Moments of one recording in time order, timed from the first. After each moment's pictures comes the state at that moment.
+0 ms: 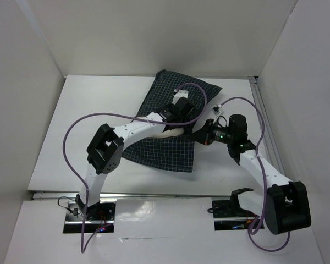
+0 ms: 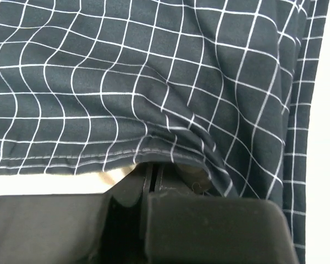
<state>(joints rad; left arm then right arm) -0.81 2.10 1.76 -0.50 -0.44 -0.53 0.16 1.10 0.54 0.24 -0.86 0.48</state>
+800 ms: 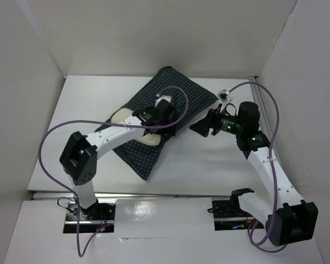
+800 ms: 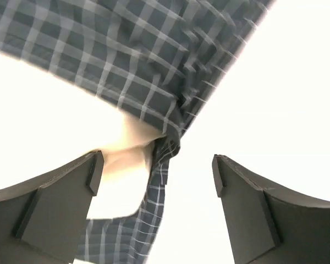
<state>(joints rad) -0.79 1.82 1.48 -0.57 -0.29 -0.56 0.15 1.01 0.82 -0.13 -0.82 0.36</state>
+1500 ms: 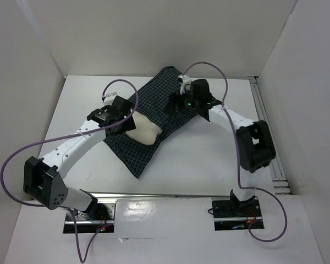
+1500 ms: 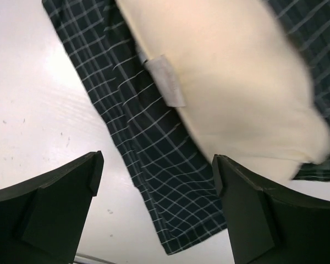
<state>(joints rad) -0.50 1.41 1.26 -0.84 -0.48 -0.73 0.35 1.74 1.24 0.00 -0.53 0.13</state>
